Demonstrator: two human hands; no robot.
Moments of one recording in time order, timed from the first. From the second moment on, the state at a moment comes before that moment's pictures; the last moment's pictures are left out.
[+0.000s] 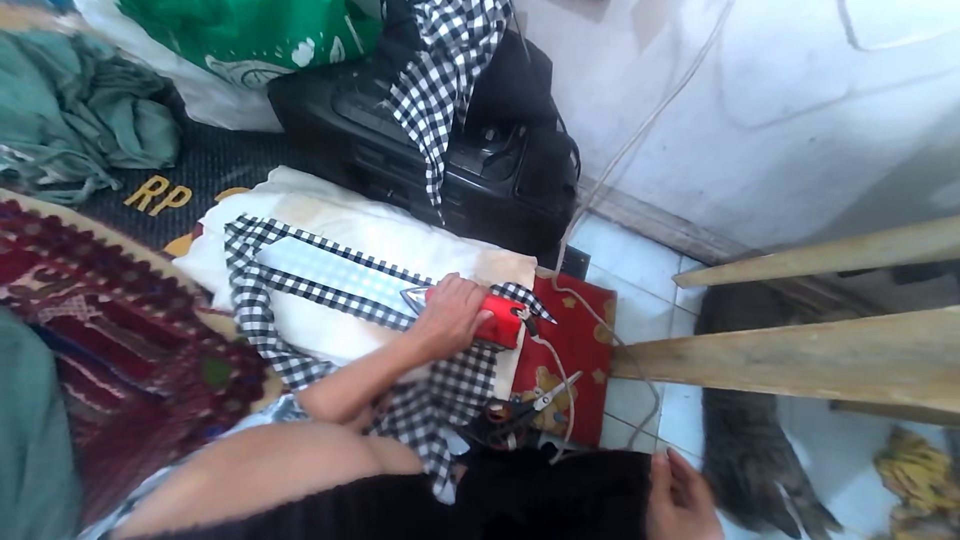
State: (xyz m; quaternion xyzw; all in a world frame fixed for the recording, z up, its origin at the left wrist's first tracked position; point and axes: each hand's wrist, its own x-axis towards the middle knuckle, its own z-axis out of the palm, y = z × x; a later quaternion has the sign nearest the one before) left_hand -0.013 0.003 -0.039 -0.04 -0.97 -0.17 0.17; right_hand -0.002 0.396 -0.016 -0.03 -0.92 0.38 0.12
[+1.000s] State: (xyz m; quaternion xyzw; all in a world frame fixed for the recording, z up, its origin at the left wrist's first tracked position) left_hand -0.012 -0.006 -0.040 -0.05 -0.97 -0.16 0.16; right_hand -0.003 0.395 -0.017 -0.02 -0.93 0.36 0.12
